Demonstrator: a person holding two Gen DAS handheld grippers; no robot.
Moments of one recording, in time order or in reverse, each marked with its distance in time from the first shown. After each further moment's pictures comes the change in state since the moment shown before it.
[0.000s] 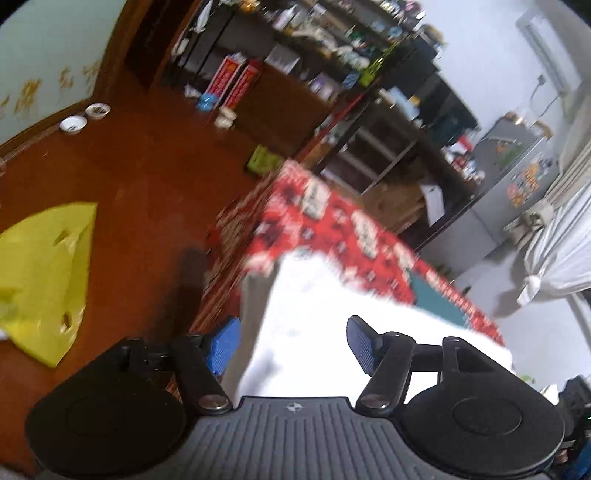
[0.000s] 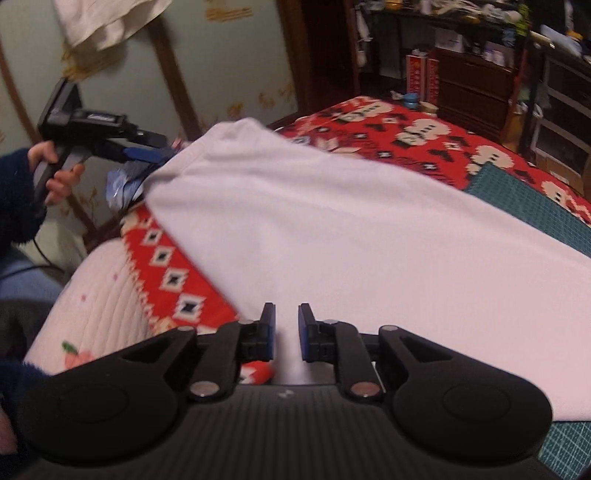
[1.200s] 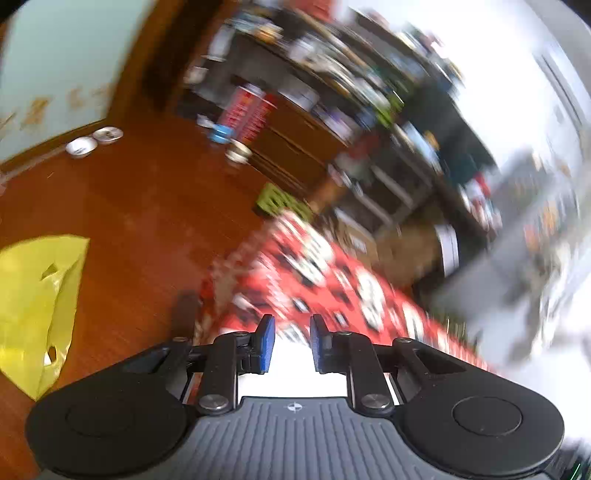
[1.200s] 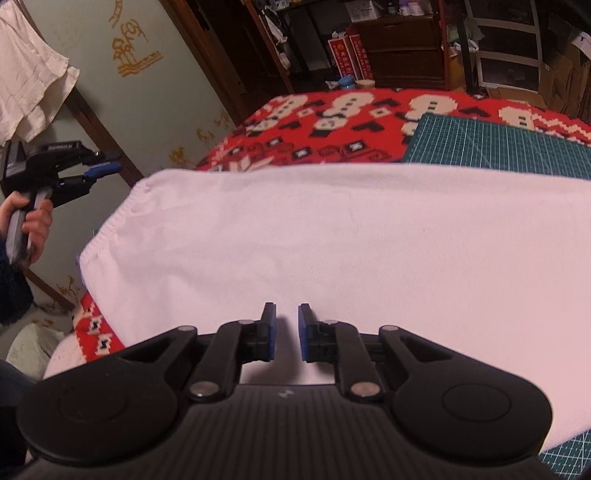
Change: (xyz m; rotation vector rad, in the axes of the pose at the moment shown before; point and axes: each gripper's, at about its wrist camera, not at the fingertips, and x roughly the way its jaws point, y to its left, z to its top) left arm 0.062 -0.047 0.036 0.016 -0.069 0.052; right arm 0.050 -0.063 0.011 0.303 -0.093 -0.019
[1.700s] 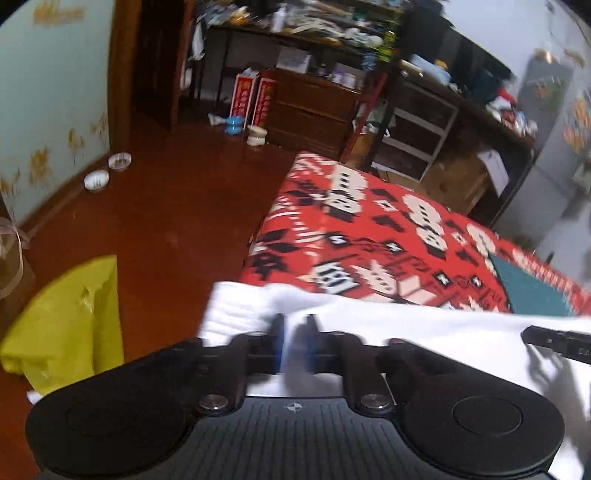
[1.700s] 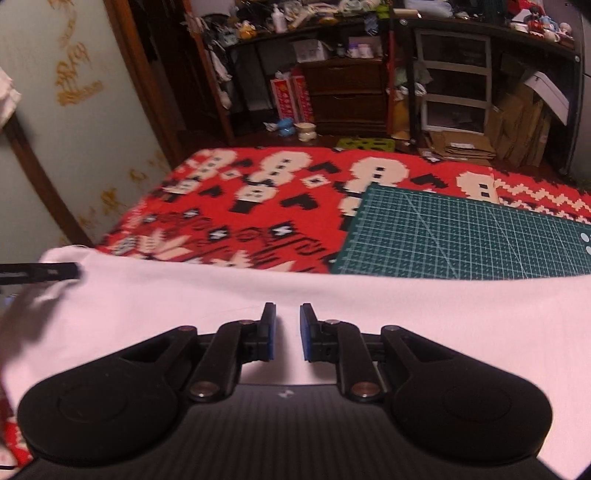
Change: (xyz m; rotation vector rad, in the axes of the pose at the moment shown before) left arm 0.062 0.005 -0.035 0.159 0.042 0.221; right arm 0.062 -0.035 0.062 0.009 -0.106 -0.241
